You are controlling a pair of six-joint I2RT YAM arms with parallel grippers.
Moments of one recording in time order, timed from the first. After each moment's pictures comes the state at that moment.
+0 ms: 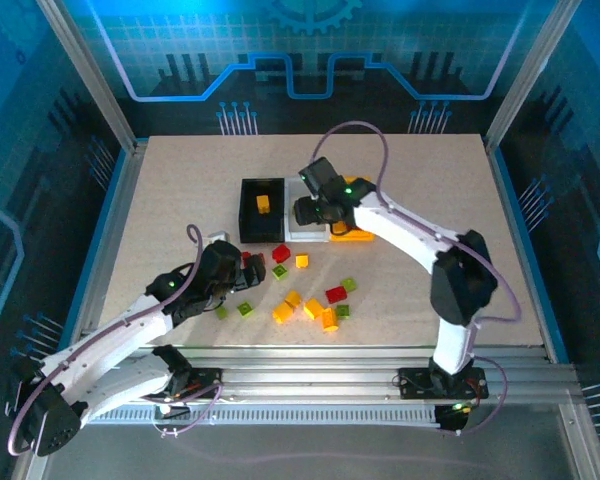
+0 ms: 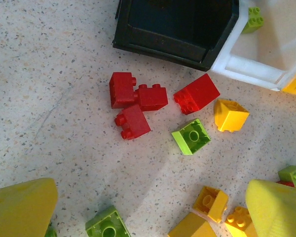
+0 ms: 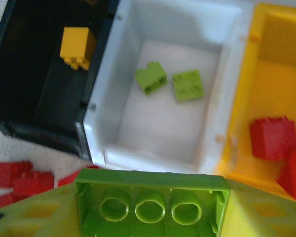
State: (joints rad) left arm -0.64 0.93 0.67 -0.62 -0.26 -0.85; right arm 0.68 1.88 1.62 -0.72 0.16 0.42
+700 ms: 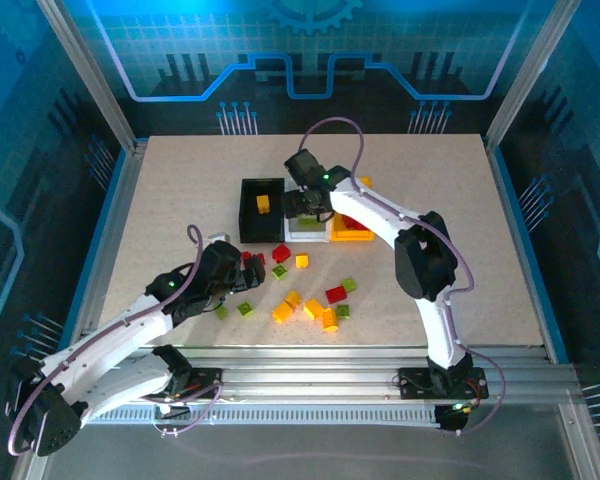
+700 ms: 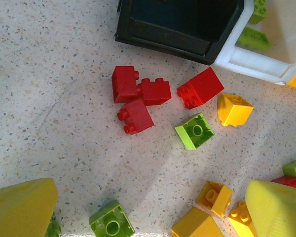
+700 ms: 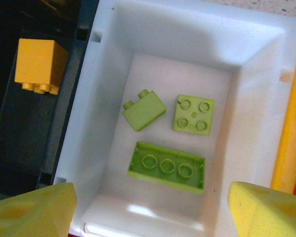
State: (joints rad) left arm -0.64 0.93 0.67 -0.64 -0.25 -0.85; right arm 0.65 2.12 1.85 -0.79 0.17 0.40
